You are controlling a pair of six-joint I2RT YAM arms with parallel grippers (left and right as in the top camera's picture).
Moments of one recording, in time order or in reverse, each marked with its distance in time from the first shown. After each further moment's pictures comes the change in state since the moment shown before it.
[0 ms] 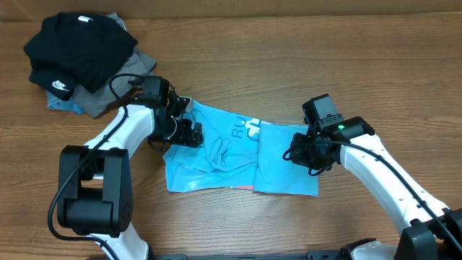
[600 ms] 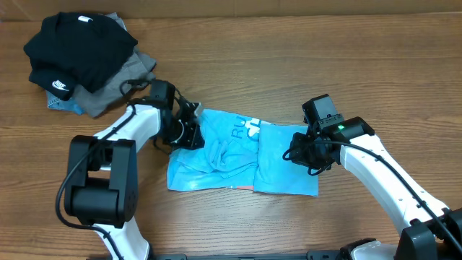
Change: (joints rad) left arm -0.028 0.064 -0.009 -0.006 0.161 0.007; right arm 0.000 0.000 -0.003 0.012 0.002 0.001
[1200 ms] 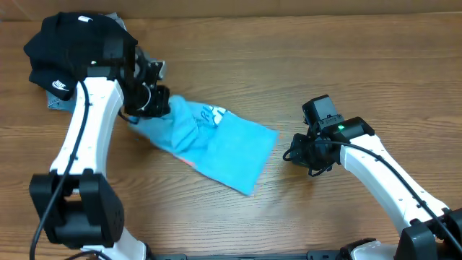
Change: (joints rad) left arm 0.129 -0.145 0.429 -0.452 -0.151 -0.026; right arm 0.000 0.000 -0.001 -0.013 0.006 0.000
